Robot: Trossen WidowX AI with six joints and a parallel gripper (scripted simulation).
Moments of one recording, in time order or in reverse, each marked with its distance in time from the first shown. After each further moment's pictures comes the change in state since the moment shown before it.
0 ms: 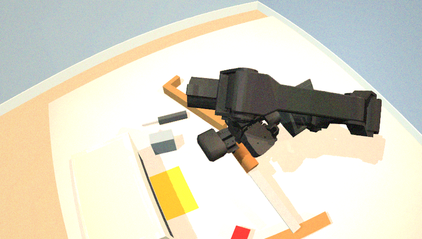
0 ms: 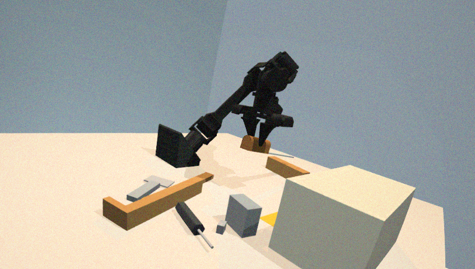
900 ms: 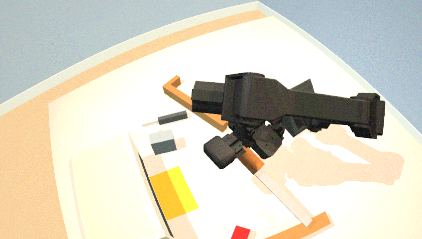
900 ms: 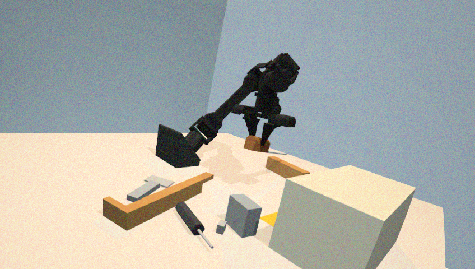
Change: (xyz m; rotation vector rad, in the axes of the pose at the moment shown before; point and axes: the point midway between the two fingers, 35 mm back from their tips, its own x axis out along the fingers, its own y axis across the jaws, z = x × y) arm 0.000 0.003 0.012 -0.143 0.002 0.001
